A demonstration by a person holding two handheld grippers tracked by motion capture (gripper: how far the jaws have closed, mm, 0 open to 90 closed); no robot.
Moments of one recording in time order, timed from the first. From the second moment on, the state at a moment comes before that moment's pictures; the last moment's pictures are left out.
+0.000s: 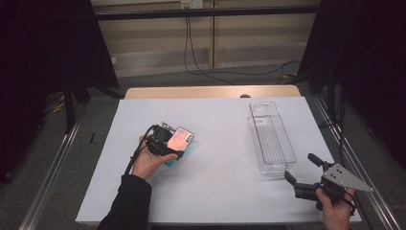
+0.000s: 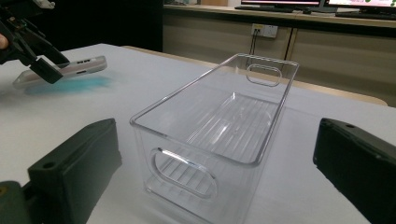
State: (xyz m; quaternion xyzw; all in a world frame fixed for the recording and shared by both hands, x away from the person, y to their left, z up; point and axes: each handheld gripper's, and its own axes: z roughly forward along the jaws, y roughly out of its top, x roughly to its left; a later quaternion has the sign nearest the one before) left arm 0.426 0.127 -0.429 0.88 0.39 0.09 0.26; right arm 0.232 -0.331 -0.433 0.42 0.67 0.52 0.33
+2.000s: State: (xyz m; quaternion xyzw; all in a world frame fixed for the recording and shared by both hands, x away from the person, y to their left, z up) left arm 0.348 0.153 -0.394 0.80 0.37 0.22 0.42; right arm 0.231 -0.328 -0.431 0.41 0.67 0.53 0.33
